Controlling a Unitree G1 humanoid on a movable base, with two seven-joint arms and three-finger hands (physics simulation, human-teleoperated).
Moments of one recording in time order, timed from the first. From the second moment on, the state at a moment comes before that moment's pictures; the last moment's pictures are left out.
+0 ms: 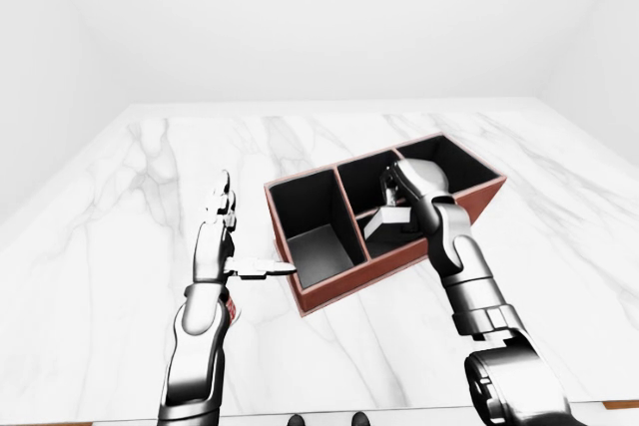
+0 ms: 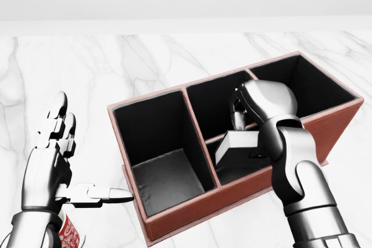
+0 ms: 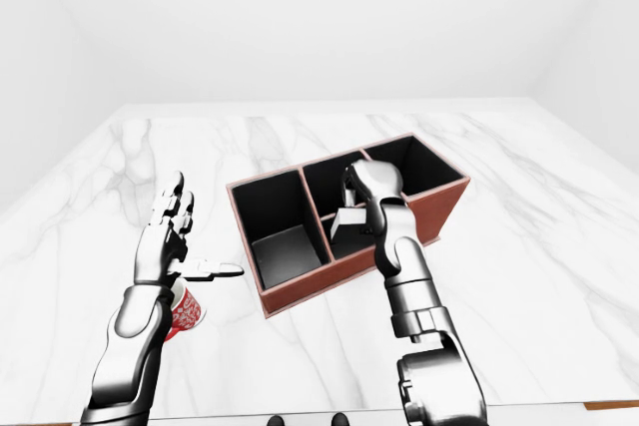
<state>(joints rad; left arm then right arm) -0.01 0.04 0.08 -0.23 0.05 0.09 -0.06 -0.60 -0.19 0.02 0.38 -1.15 0.09 0.20</state>
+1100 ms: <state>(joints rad) 0.00 0.04 0.07 -0.23 0.05 0.09 -0.07 -0.55 -0.17 0.01 0.21 -1.17 0.09 0.25</state>
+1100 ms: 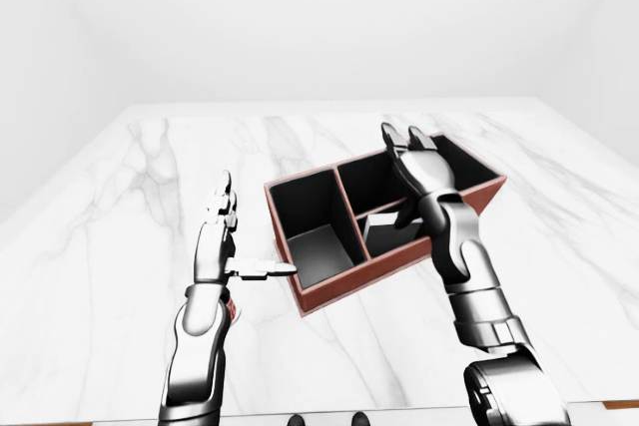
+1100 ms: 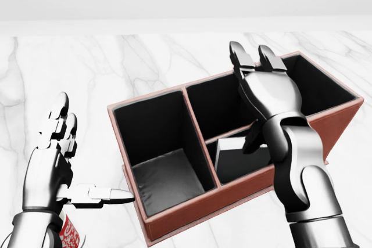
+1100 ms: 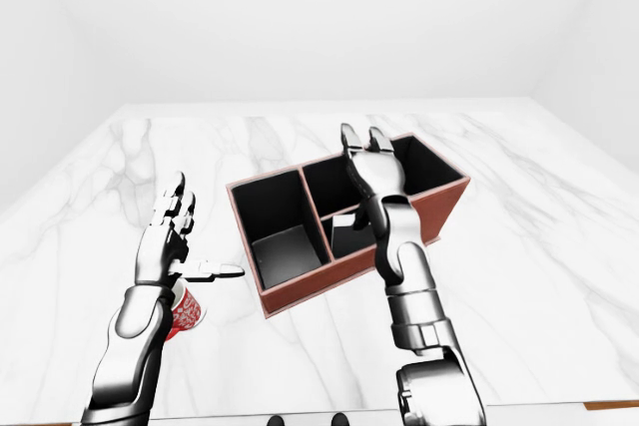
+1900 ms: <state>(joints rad) 0.00 0.04 0.08 -0.25 0.05 0.09 -0.07 -0.38 -0.15 -0.08 -0.52 -0.98 0.09 0.52</state>
